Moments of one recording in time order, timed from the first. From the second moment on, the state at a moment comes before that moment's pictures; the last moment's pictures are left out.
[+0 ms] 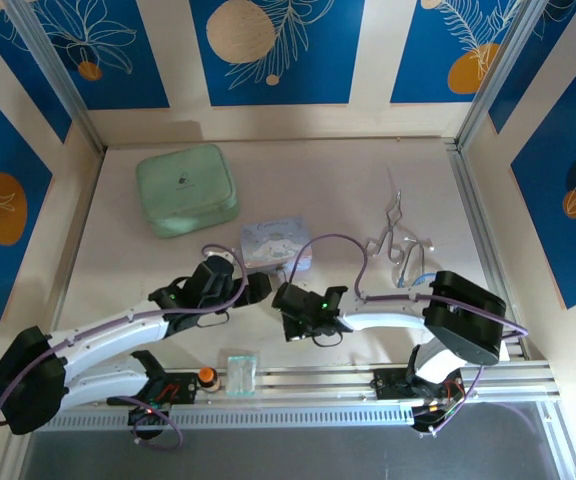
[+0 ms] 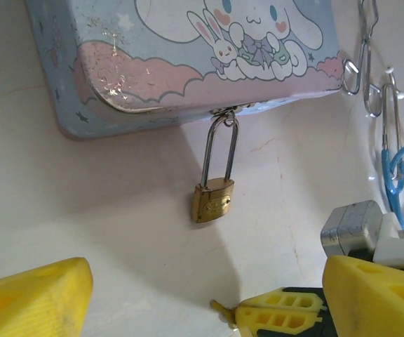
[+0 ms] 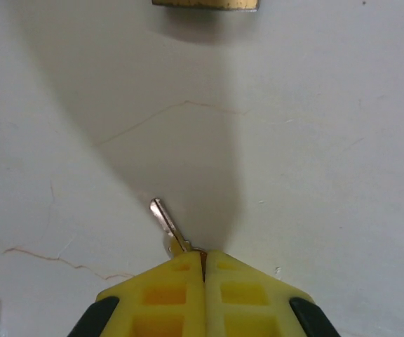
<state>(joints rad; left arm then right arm) -0.83 1.07 0.49 -0.12 0.03 -0.94 1.15 1.53 0.74 -0.40 0.06 0.89</state>
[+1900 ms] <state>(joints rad) -1.11 1.44 0.44 0.59 -0.23 -2.02 0.96 1.13 0.48 0.07 0.00 0.85</state>
